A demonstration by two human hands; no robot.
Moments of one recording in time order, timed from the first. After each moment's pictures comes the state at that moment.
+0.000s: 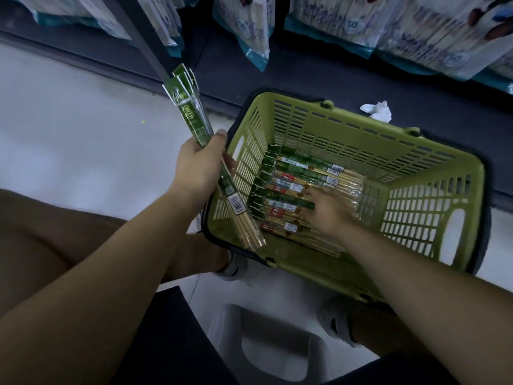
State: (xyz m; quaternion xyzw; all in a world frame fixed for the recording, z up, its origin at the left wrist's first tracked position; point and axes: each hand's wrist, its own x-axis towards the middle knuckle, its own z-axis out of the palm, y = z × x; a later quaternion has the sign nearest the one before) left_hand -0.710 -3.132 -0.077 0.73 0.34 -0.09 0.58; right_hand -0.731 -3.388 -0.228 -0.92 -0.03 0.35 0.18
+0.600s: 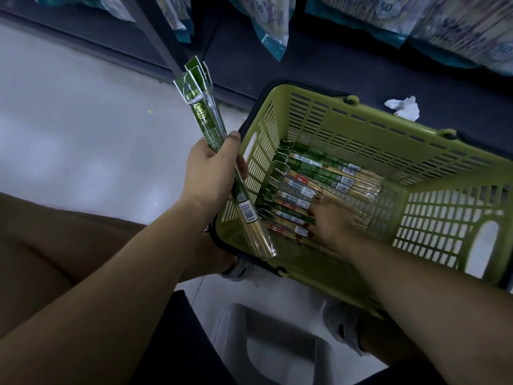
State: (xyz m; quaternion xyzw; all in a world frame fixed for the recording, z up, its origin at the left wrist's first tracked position) left_hand -0.715 -3.135 -0.082 0.76 0.33 -0.09 0.56; right_hand -0.735 -3.371 -0.258 -0.91 -0.16 0.37 0.00
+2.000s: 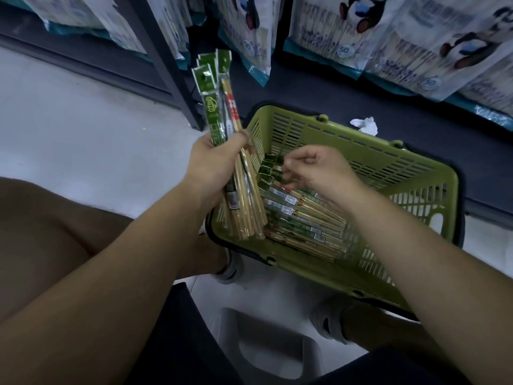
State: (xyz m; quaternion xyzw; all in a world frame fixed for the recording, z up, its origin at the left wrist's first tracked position) left_hand -0.706 -3.142 -0.059 0.65 0.30 -0.09 0.69; right_hand -0.683 -3.345 -0.086 -0.74 0.10 0.30 0.60
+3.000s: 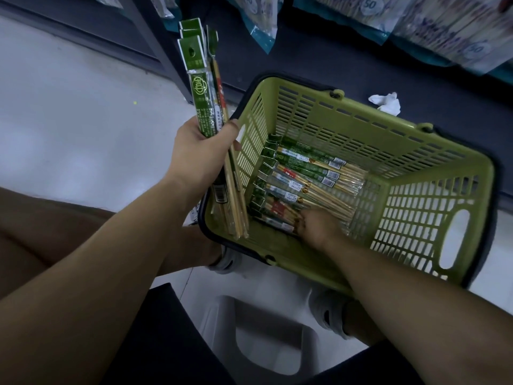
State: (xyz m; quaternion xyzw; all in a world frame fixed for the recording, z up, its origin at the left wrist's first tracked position) left_hand -0.708 -3.131 -0.080 0.75 0.30 -0.07 0.59; right_hand -0.766 -3.383 -0.258 -0.91 -0.09 0.40 0.10
